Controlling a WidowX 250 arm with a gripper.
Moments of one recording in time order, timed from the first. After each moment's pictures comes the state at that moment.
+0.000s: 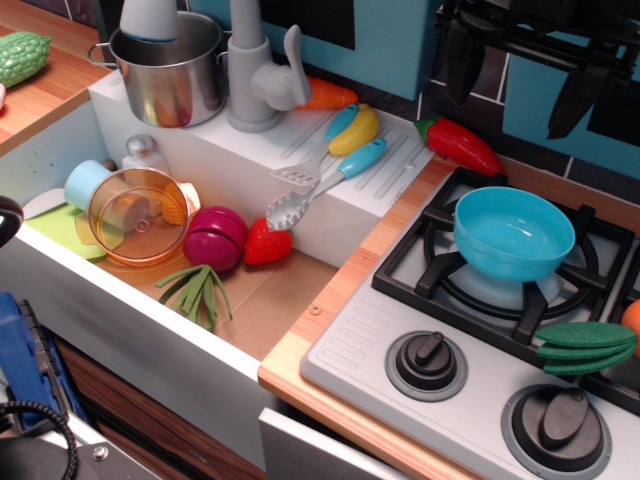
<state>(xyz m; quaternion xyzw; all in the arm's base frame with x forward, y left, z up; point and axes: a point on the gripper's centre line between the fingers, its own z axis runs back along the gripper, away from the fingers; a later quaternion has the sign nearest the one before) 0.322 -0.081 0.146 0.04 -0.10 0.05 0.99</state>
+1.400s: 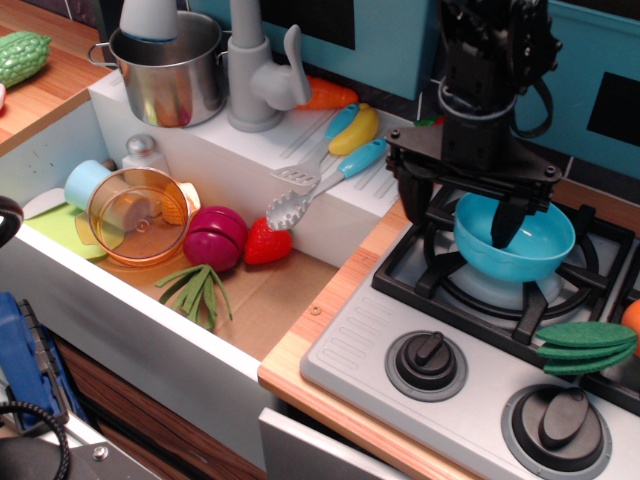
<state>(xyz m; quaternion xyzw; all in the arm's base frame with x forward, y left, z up) 0.319 -0.068 0.051 -0.02 -0.11 0.09 0.99</state>
